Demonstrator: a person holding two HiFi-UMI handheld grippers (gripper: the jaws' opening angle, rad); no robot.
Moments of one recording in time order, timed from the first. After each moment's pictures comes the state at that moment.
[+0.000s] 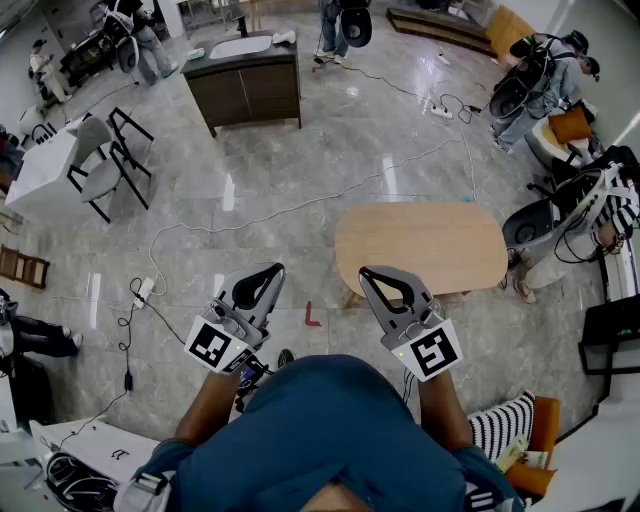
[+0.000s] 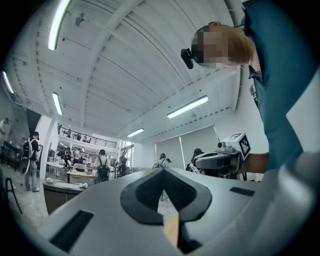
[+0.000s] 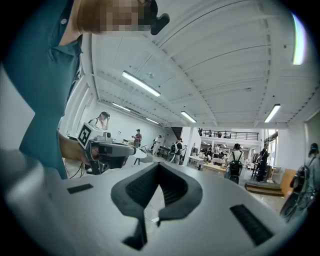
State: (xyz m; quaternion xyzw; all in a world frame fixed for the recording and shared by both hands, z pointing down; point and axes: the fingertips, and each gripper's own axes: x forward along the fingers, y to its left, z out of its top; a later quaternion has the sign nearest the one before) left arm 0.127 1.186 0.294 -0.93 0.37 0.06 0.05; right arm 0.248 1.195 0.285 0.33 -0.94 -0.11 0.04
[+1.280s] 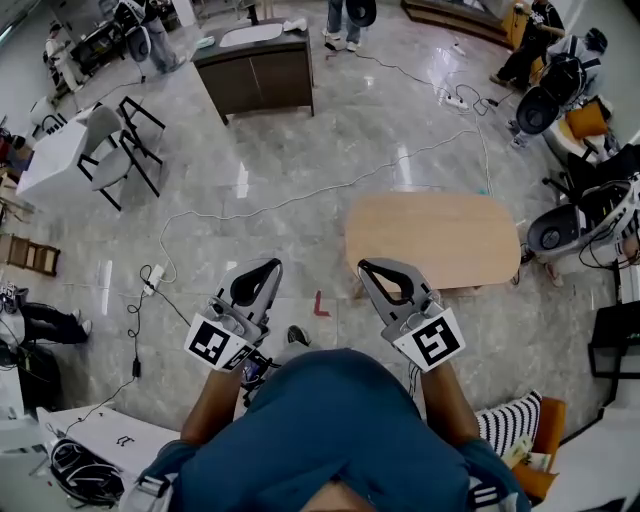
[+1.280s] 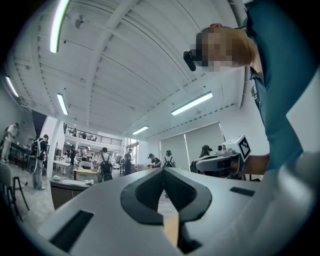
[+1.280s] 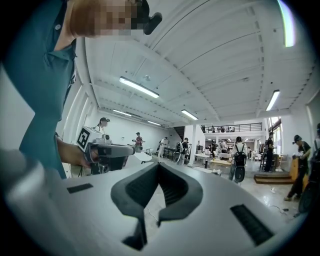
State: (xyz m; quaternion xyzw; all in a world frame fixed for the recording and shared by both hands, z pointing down) left arm 0.128 1.188 0.308 -0.92 0.40 0.05 0.04; right arm 0.253 1.187 0.308 0.30 -0.95 -0.06 0.03
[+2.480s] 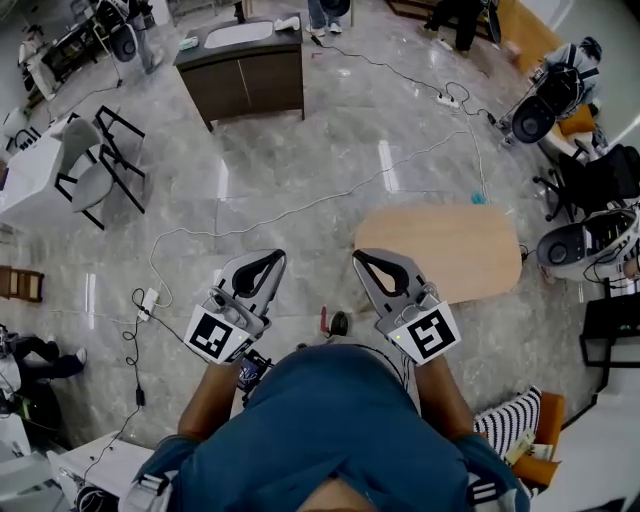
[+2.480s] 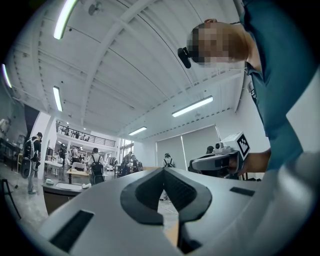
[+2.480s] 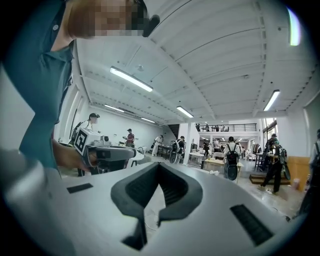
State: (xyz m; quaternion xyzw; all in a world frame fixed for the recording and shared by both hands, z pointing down) left arm 0.020 1.034 0.309 -0.93 0.35 0.06 0.05; right arm 0.128 1.039 0.305 0.34 -0.94 -0.06 0.04
